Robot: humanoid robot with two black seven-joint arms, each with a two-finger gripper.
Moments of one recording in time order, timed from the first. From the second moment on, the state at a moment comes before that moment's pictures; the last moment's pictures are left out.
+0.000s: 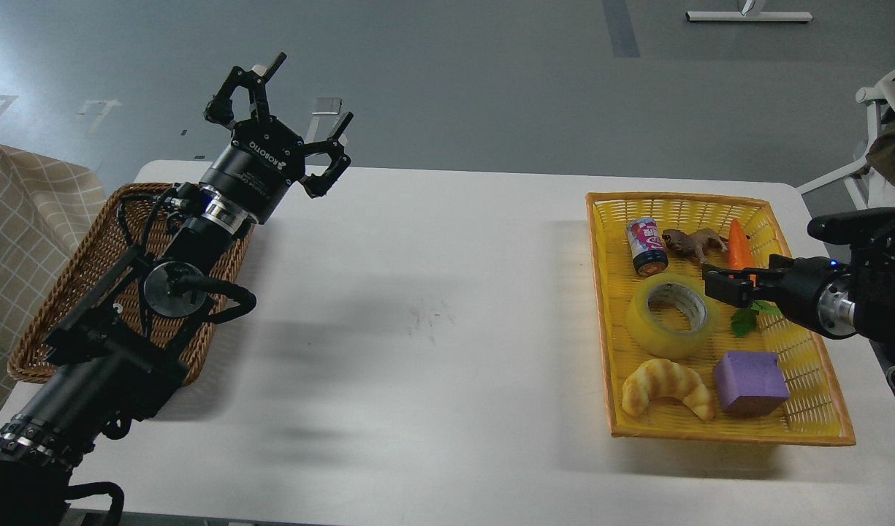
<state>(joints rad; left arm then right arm) -0.48 0.27 -1.18 -1.09 0.16 -0.49 -0.13 0.45 -0.75 0.87 1.45 -1.93 0.49 -0.16</state>
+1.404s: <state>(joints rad) -0.48 0.27 -1.18 -1.10 0.16 -0.49 -0.13 0.58 -0.63 0.65 1.26 -1.94 0.49 -0.15</state>
